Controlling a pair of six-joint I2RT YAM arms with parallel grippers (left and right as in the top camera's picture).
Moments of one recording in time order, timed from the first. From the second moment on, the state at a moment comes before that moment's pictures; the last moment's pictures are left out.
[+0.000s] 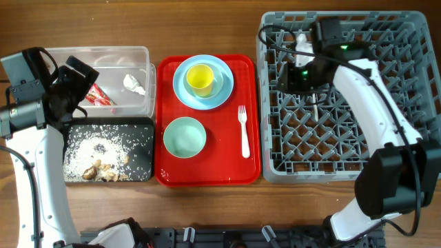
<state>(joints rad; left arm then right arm) 0.32 1.35 1.27 -0.83 0.11 -0.67 0.16 1.79 1.49 -0.99 -0.36 0.18</state>
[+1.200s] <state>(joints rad) 0.32 1.35 1.27 -0.83 0.11 -0.67 0.63 2.02 1.48 -0.98 0.11 0.51</state>
